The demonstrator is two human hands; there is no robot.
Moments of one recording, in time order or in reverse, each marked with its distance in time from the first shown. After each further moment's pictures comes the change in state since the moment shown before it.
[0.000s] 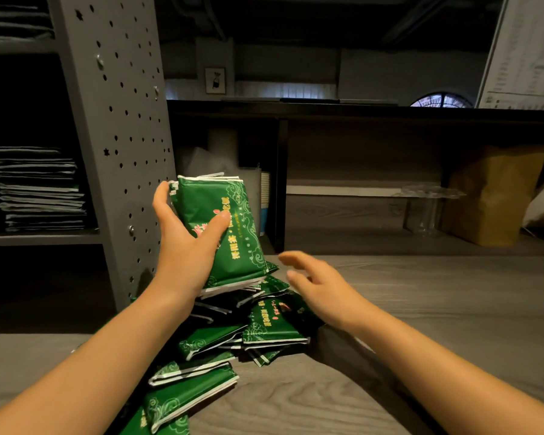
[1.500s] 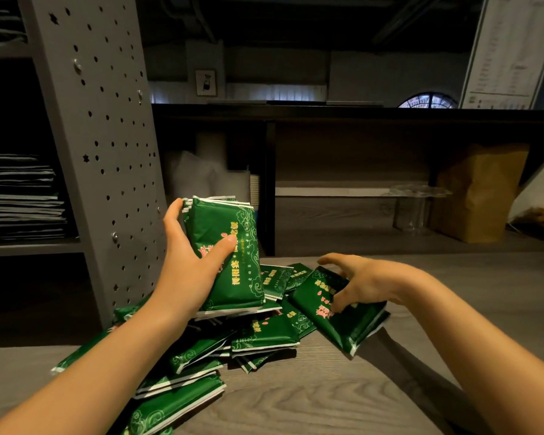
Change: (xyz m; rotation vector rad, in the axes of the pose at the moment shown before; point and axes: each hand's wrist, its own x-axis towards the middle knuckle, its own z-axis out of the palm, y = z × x) left_hand -0.005 -0.018 0.003 0.062 -0.142 -0.075; right_hand -0.006 0.005 -0.075 -0.240 -0.346 0.469
